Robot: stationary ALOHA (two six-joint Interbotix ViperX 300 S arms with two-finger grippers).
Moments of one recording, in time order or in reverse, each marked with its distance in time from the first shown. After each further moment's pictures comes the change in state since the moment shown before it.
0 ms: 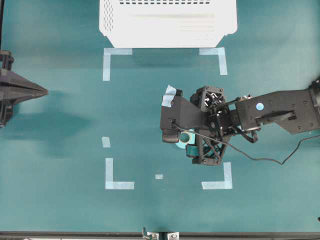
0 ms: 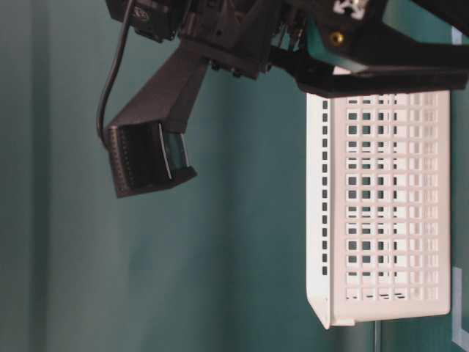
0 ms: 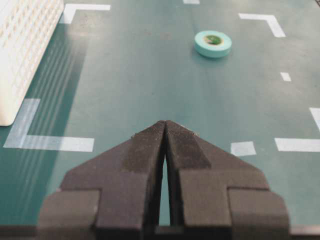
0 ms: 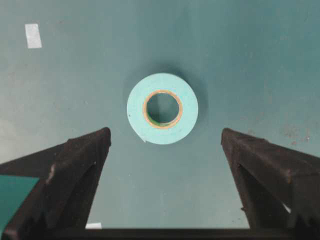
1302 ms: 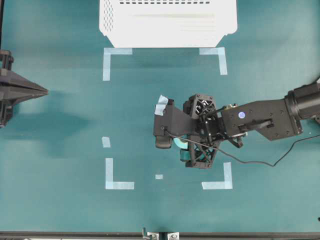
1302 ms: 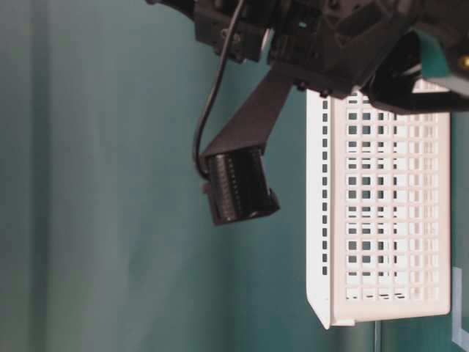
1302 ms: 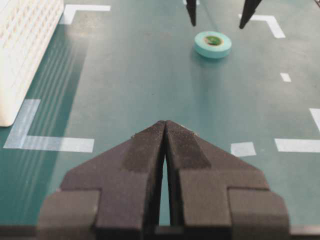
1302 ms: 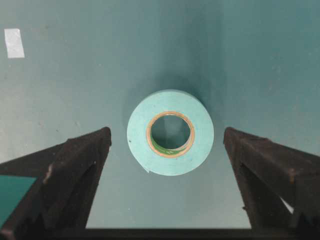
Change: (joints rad) left arm 0.000 0.000 0.002 0.002 0.000 0.003; right arm 0.008 0.117 0.015 0.000 -0.117 0.002
